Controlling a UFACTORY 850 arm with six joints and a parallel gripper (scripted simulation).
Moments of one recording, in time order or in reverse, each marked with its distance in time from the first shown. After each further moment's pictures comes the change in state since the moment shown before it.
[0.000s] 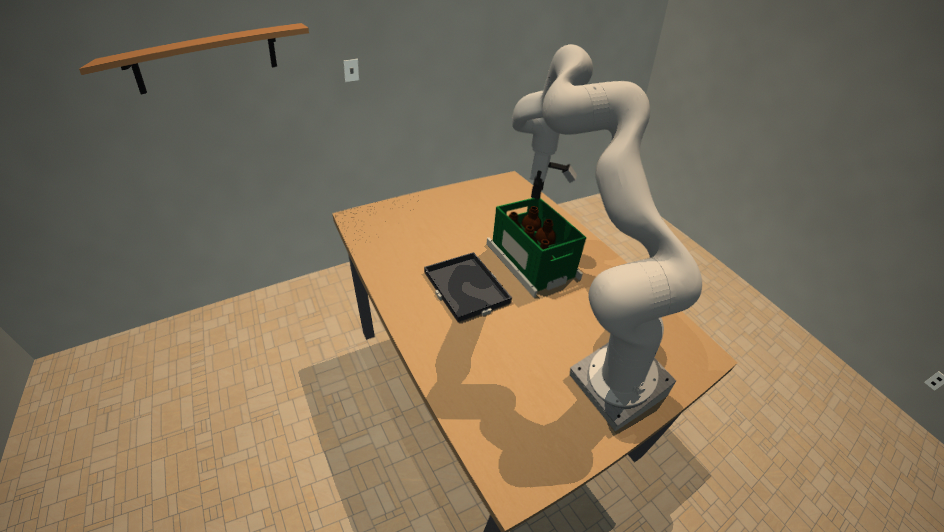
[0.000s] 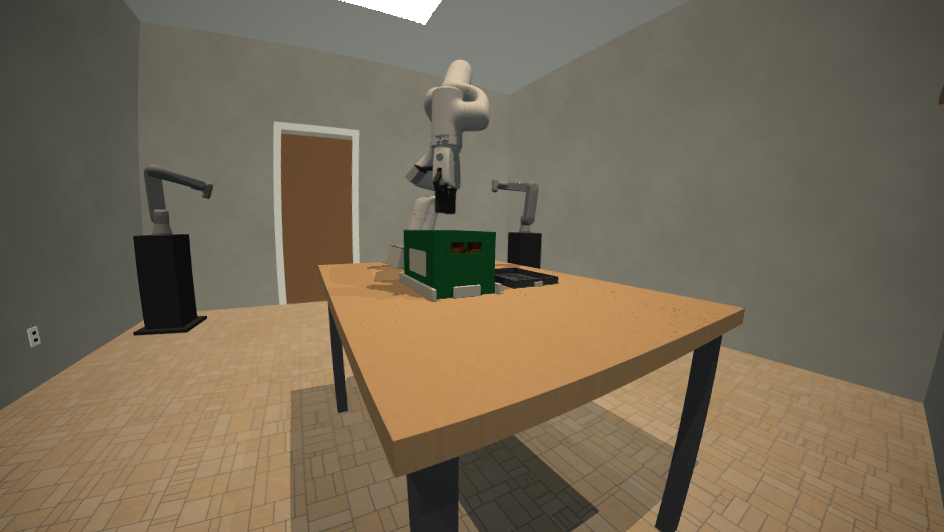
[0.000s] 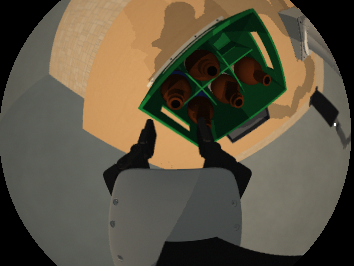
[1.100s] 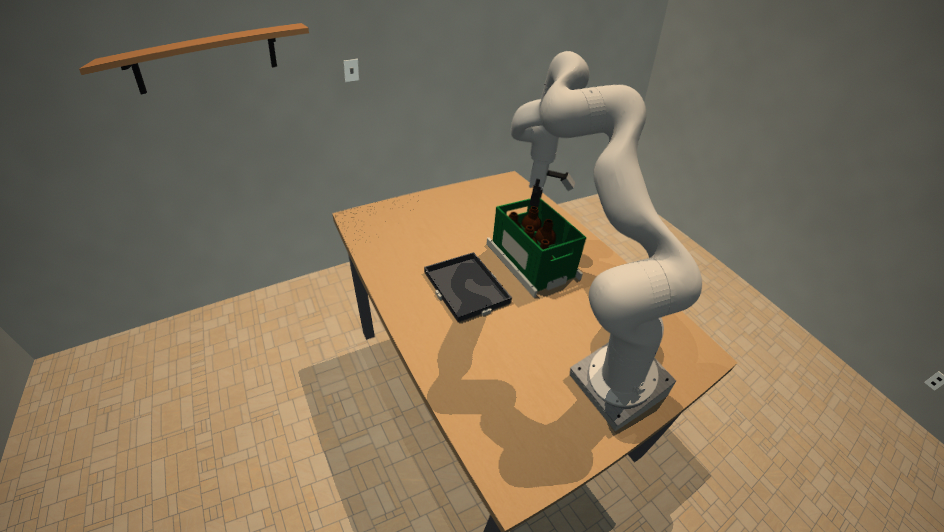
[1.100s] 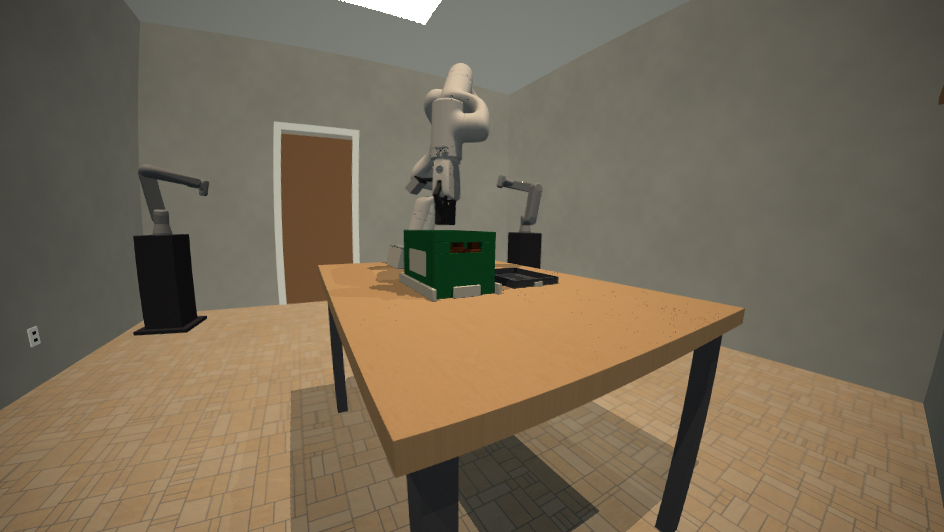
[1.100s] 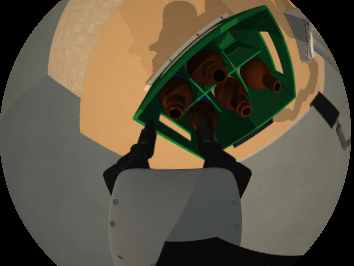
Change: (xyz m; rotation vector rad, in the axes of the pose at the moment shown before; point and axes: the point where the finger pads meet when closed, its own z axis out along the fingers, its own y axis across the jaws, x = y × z) arm 0.000 0.000 0.031 0.000 0.000 0.000
